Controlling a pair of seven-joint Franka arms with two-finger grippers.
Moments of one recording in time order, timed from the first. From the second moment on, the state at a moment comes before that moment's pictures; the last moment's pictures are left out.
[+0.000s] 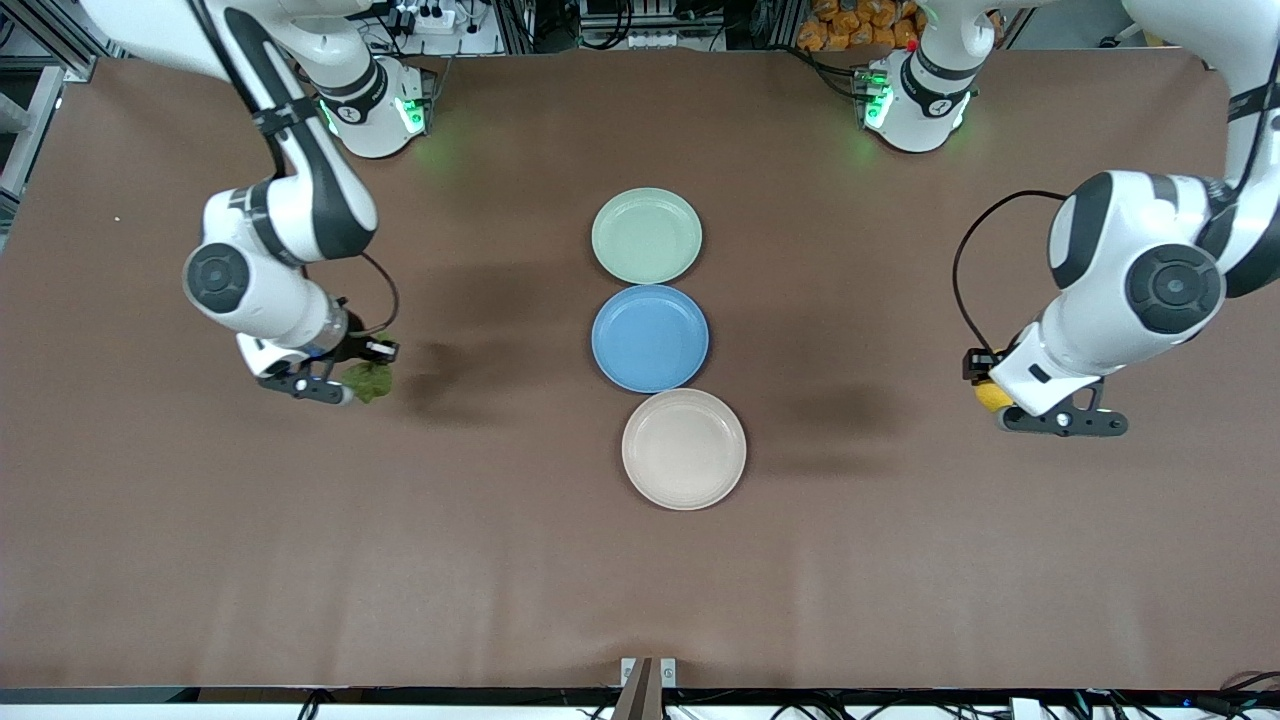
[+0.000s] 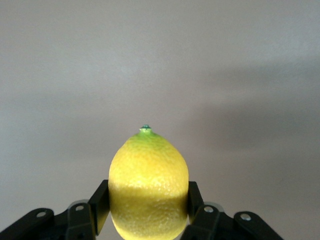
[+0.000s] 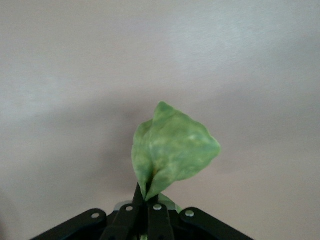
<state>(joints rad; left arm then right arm) 0.03 0.28 -0.21 -1.70 0.17 1.87 -0.14 0.03 0.23 0.21 -2.13 0.04 2.28 0.47</state>
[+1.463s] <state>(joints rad) -0.28 0.43 -0.26 -1.54 0.05 1.94 -0.89 0.31 0.32 0.64 -2.13 0.05 2.27 1.07</state>
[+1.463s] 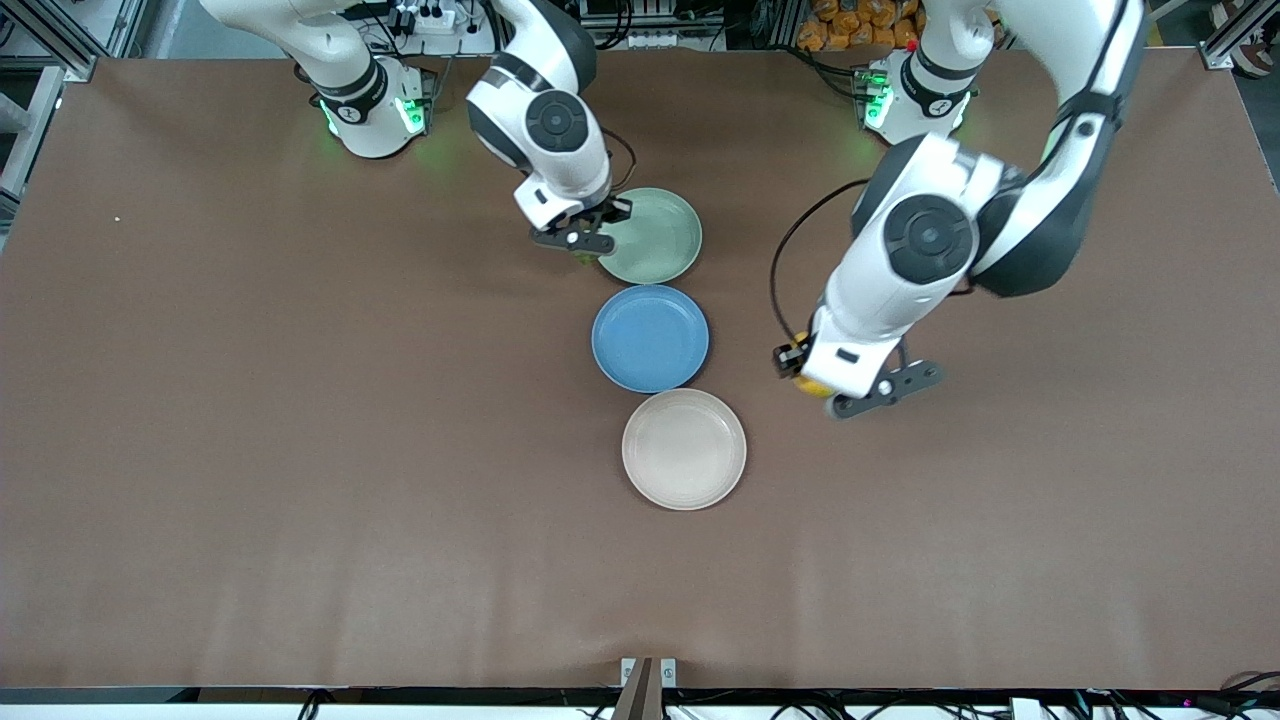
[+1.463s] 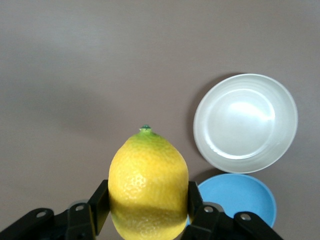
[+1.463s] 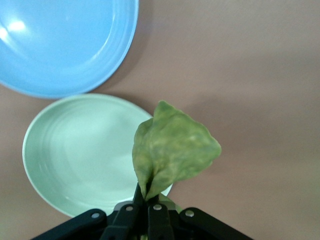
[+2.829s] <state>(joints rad) -0.41 0.78 -0.26 -1.43 0.05 2.35 -0.94 0.39 0.45 0.67 -2.07 -0.04 2.36 1.13</state>
